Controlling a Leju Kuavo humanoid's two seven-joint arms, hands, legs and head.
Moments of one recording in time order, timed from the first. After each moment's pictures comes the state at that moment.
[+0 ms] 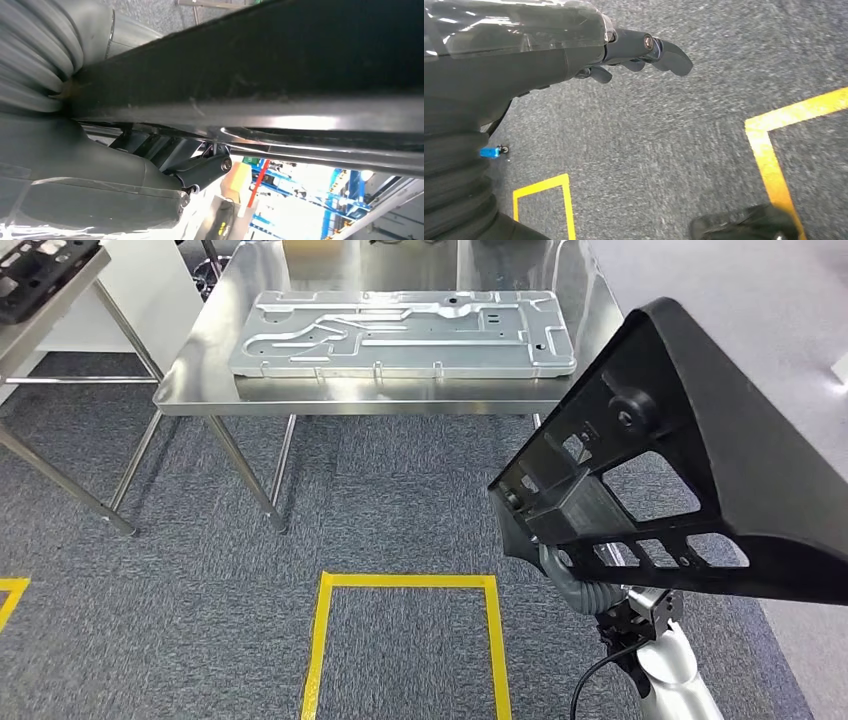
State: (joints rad) left arm -0.08 -0.14 0.90 -0.20 -1.39 0.21 -0.04; right arm -0.05 -0.18 0.07 -1.69 0.13 0.30 -0.47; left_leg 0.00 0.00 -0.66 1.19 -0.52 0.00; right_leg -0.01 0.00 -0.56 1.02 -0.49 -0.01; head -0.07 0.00
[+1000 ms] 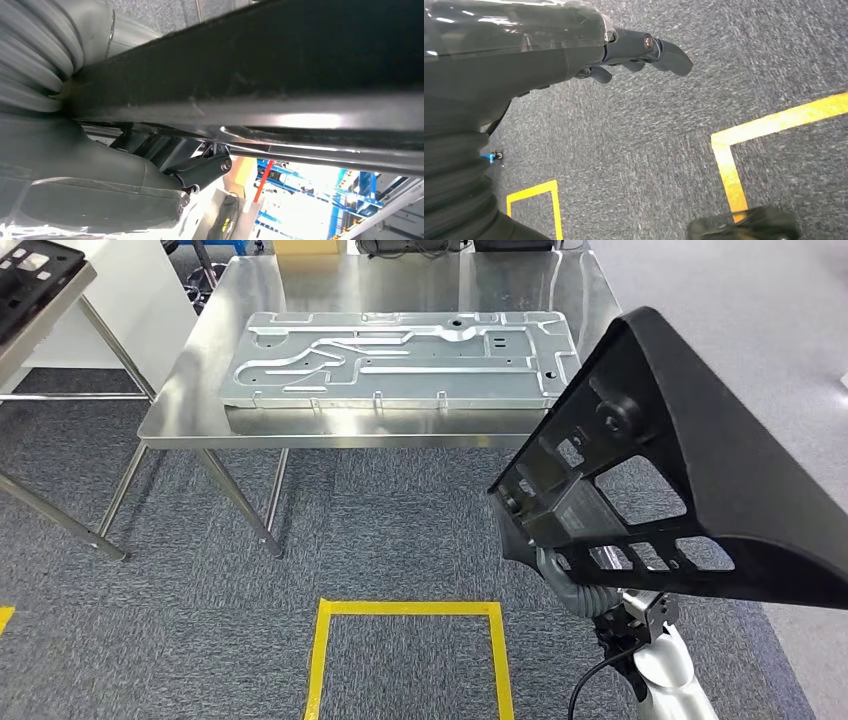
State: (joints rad) left arm -0.08 -0.14 0.91 -0.20 -1.39 0.22 -0.04; right arm -0.04 -0.17 0.07 -1.69 0.15 0.29 -0.47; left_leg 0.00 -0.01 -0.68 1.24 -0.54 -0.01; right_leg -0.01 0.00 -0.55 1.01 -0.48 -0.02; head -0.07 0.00
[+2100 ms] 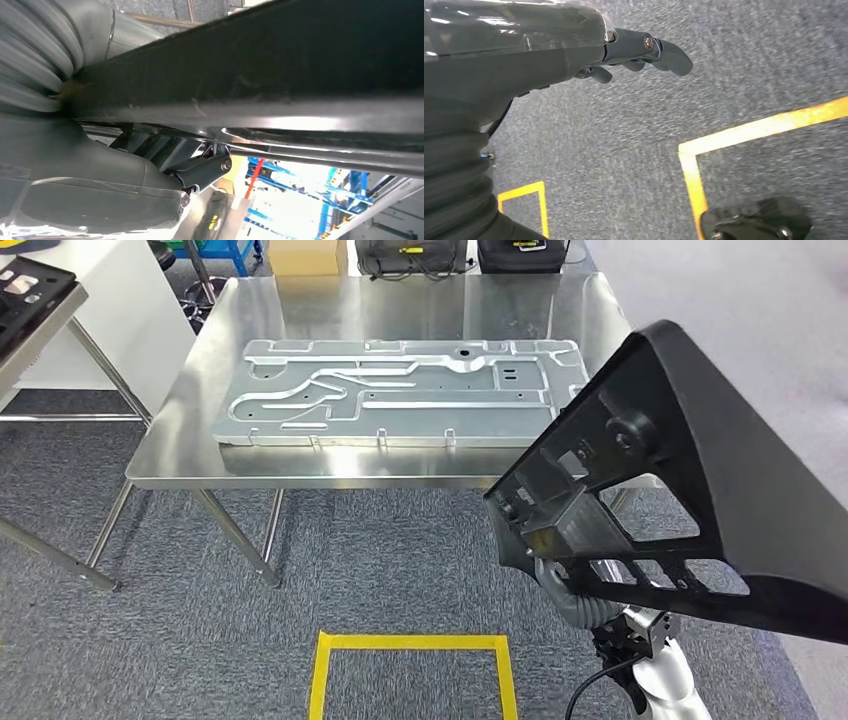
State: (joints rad) left arm -0.07 -0.14 0.92 -0.20 -1.38 0.22 -0.04; right arm 0.00 -0.16 0.08 -1.73 0.15 0.29 -0.48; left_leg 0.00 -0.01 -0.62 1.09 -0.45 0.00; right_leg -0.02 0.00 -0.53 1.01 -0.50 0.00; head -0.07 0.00
